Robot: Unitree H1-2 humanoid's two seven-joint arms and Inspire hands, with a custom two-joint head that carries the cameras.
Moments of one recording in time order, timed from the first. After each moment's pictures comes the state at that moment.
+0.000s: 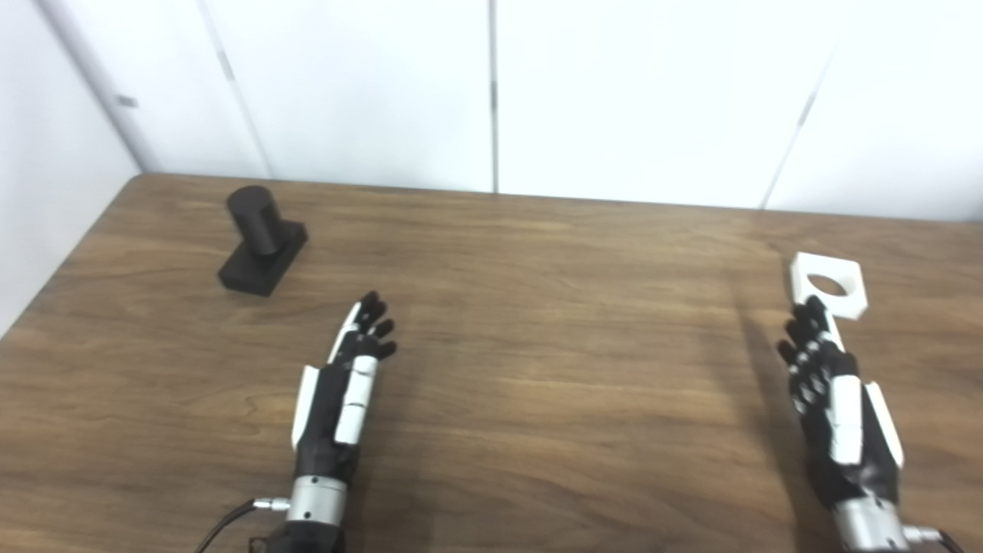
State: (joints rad) left arm 0.19 0.08 -0.13 -0.17 0.00 -0.13 0.16; right arm 0.14 -0.10 -0.17 -0.12 0.15 -0.13 0.15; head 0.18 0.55
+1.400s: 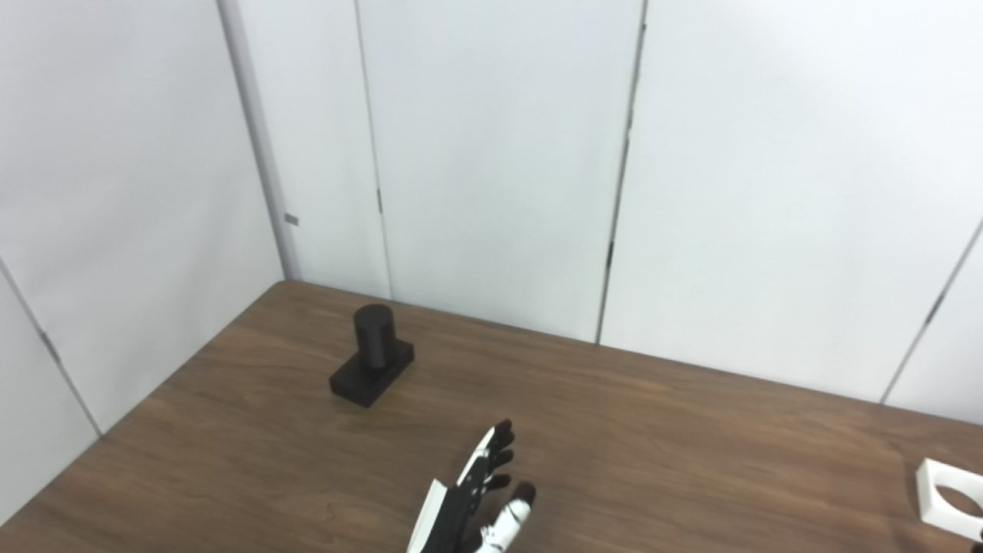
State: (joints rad) left arm 0.19 0.06 -0.18 -0.23 0.25 -0.02 0.23; right arm 0.16 -0.21 -0.18 -0.08 0.19 -0.22 0.16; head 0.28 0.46
